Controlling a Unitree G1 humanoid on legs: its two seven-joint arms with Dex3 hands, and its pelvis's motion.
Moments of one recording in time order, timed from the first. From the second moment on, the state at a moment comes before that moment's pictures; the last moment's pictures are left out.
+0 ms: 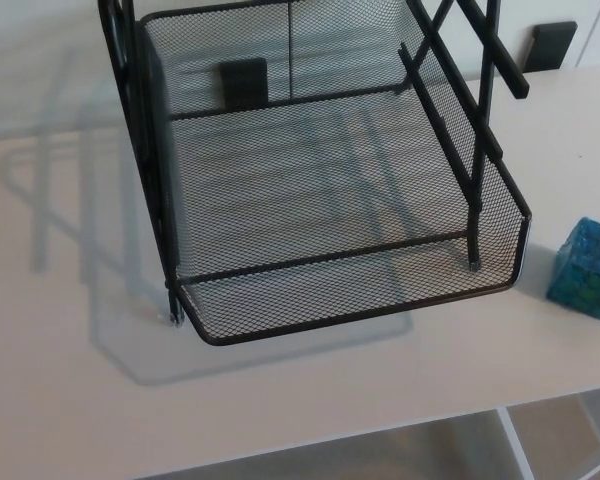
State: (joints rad) left_arm 0.06 0.58 0.26 1.12 -0.08 0.03 -0.28; right_arm 0.02 -0.82 -0.75 0.74 0.20 0.19 0.28
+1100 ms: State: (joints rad) left_arm 0.06 0.57 0.26 1.12 -0.09 0.03 -0.28; right_arm -0.45 -0.97 0.23 0.36 -0.10 0.22 0.42
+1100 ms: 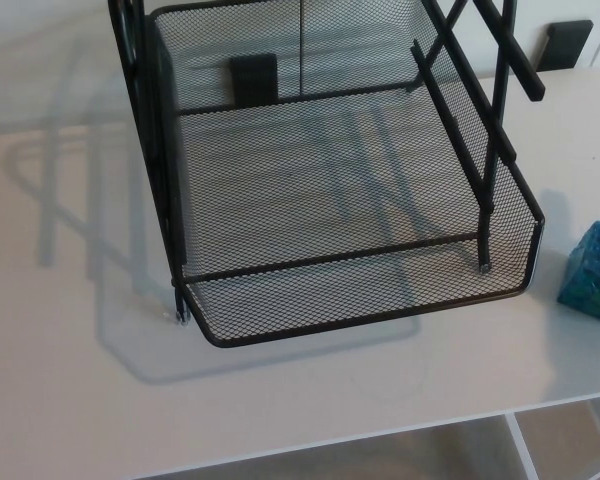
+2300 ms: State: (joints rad) left_arm 0.05 0.57 0.20 1.18 -0.07 0.02 -0.27; right_arm -0.52 -0.81 0.50 0.44 -0.48 0.17 0.40
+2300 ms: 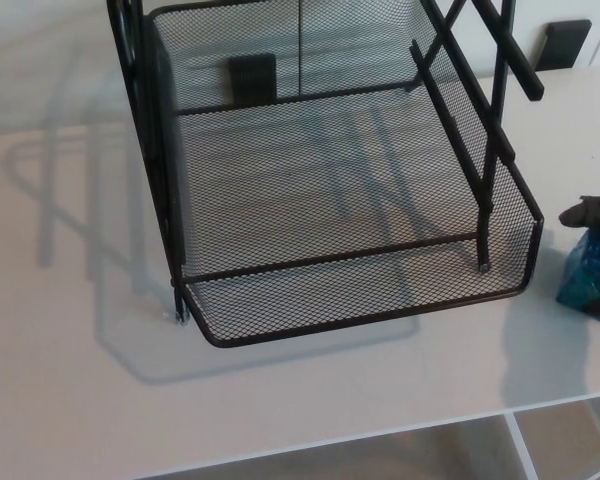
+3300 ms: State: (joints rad) left_arm 0.04 0.58 0.12 1.18 -0.02 0.01 -0.29; right_arm -0.43 -0.85 0.54 0.41 -0.72 0.09 0.11
